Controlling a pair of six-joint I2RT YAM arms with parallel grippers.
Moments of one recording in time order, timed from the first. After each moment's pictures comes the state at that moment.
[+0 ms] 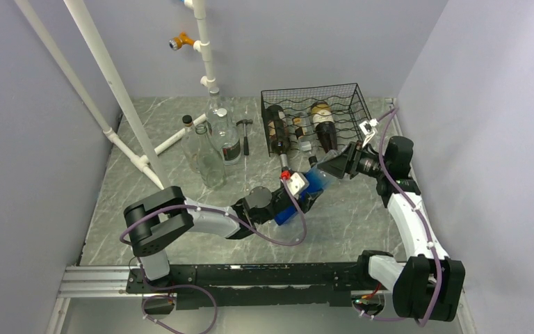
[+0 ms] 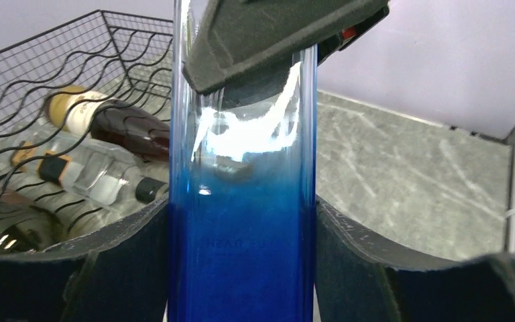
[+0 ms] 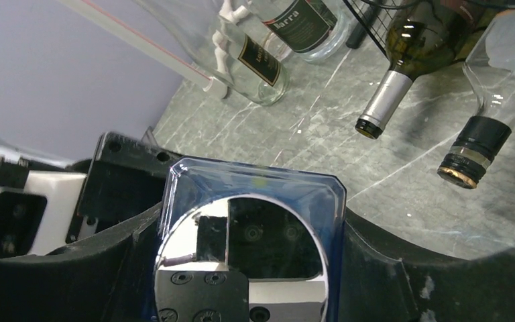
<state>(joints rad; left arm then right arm) -1.15 1.75 0.79 1.09 -0.16 0.05 -0.09 1.06 0.70 -0.01 -1.09 0.43</state>
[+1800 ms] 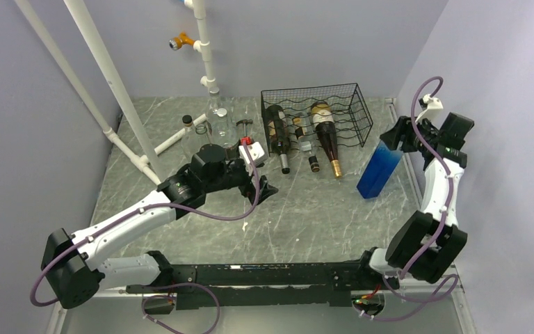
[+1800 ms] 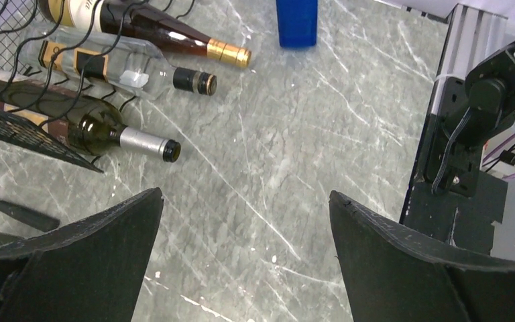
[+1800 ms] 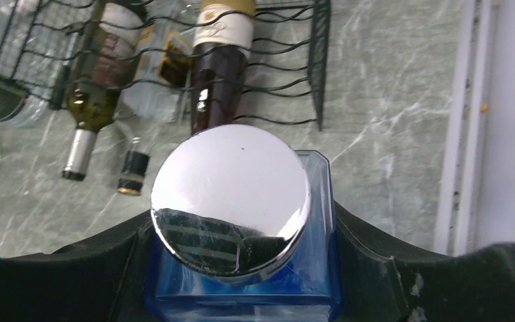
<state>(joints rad) -0.82 1.14 0.92 -0.04 0.32 0.04 -0.52 1.30 1.14 -0.43 -0.78 -0.20</state>
